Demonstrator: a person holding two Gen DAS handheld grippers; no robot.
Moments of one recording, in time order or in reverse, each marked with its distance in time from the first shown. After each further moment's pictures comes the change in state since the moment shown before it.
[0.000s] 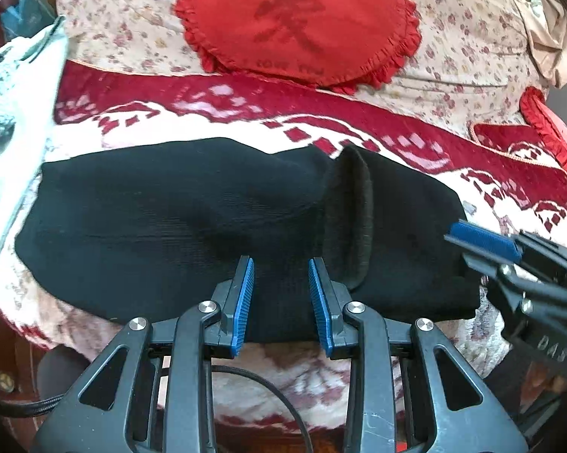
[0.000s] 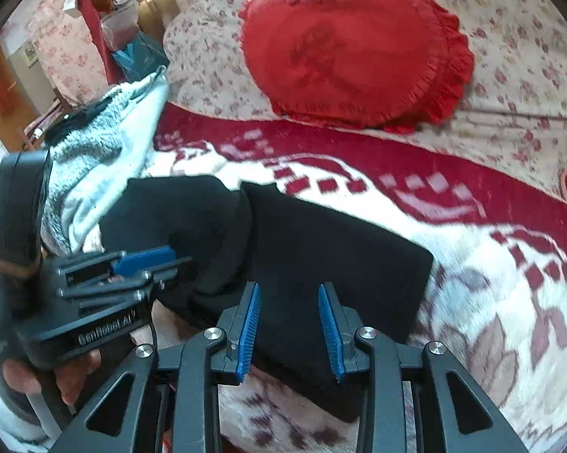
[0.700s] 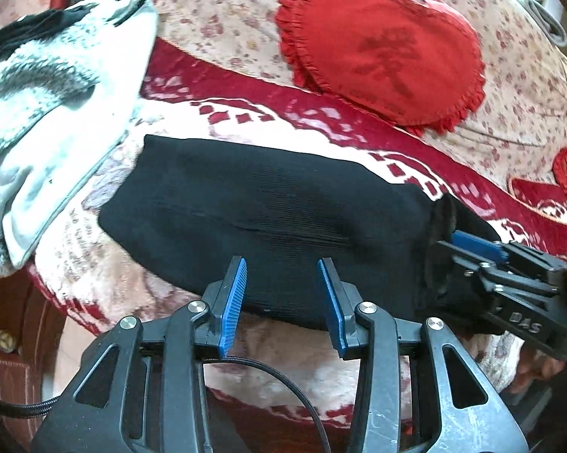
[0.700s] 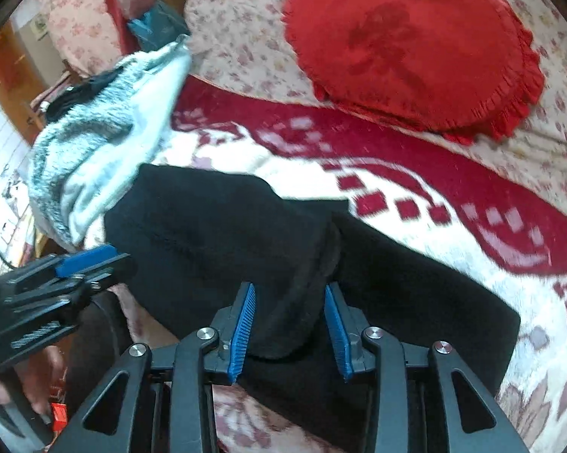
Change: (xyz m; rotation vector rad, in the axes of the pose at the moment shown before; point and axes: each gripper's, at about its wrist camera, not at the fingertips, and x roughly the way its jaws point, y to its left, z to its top) left arm -0.031 0.091 -0.009 -0.191 -0.052 0.088; right arm 0.054 0.056 0.035 -0.098 0.081 0.033
